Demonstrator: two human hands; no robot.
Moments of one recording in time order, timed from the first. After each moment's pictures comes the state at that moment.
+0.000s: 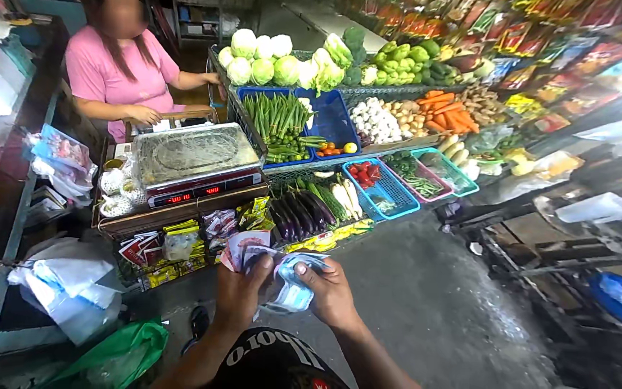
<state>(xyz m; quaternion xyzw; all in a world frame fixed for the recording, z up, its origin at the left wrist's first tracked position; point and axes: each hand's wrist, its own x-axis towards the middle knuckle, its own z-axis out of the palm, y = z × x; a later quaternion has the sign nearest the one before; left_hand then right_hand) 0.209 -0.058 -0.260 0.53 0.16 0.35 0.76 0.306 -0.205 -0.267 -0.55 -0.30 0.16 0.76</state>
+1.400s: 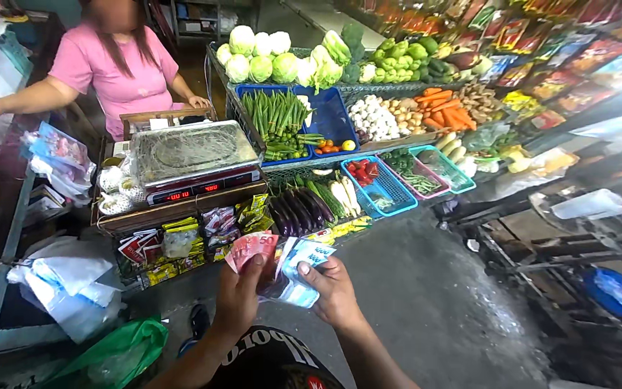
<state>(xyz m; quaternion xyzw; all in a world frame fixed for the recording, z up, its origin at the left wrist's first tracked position) 0.200 -0.063 -0.265 0.52 0.16 0.30 0.78 0.302 -0.210 -0.262 -0.50 -0.27 0.21 0.79</state>
